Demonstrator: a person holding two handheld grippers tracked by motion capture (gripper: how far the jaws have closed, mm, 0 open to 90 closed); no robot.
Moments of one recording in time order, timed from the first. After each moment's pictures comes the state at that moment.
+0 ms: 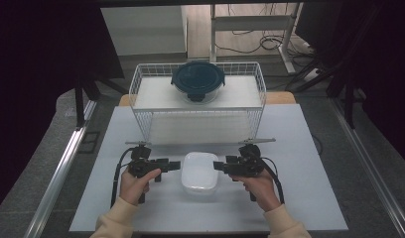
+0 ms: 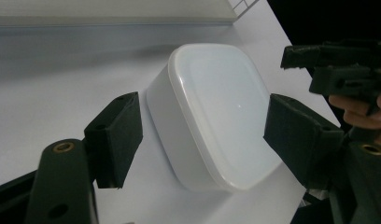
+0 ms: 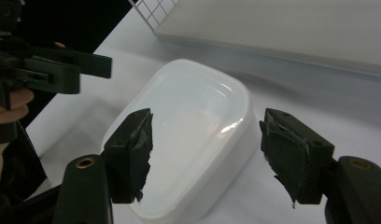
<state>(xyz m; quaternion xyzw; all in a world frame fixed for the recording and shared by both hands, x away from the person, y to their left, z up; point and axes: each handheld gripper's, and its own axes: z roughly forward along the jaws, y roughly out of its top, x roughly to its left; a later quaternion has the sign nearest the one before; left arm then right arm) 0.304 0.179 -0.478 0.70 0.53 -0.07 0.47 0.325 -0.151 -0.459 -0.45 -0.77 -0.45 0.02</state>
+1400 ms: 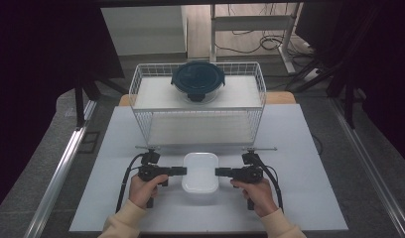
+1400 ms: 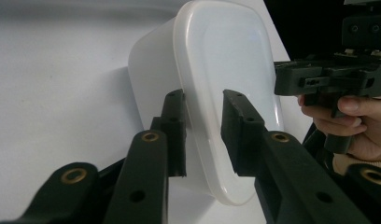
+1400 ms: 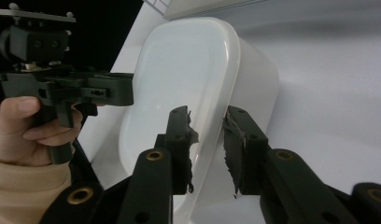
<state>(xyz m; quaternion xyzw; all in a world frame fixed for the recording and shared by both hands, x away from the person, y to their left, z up) 0.302 0.164 -0.502 0.69 0.52 -0.15 0.47 0.321 -0.162 -0.491 -0.50 -0.72 -0.46 0.14</state>
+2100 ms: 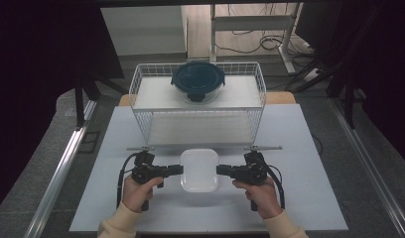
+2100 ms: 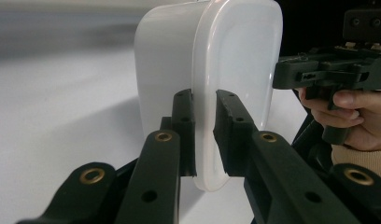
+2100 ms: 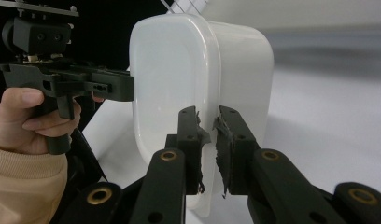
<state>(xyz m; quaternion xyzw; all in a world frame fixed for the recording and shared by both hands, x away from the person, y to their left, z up) 0.281 0.168 -0.469 0.70 0.49 -0.09 0.50 0.303 -0.161 -0.458 -0.45 -0.74 -0.49 0.09</state>
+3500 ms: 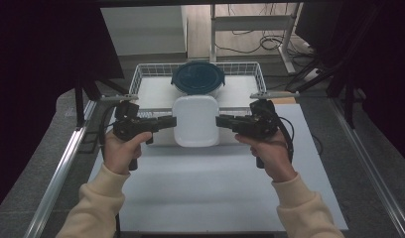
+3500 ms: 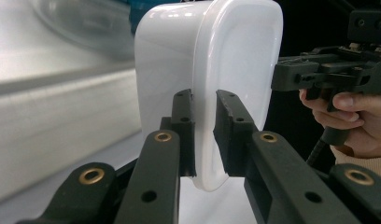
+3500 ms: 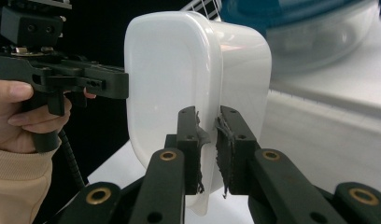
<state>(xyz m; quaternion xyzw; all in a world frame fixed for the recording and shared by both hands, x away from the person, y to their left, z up) 0.307 0.180 -0.314 0.70 0.44 0.01 0.56 0.331 -0.146 -0.303 -0.37 -0.75 -0.54 -0.02</state>
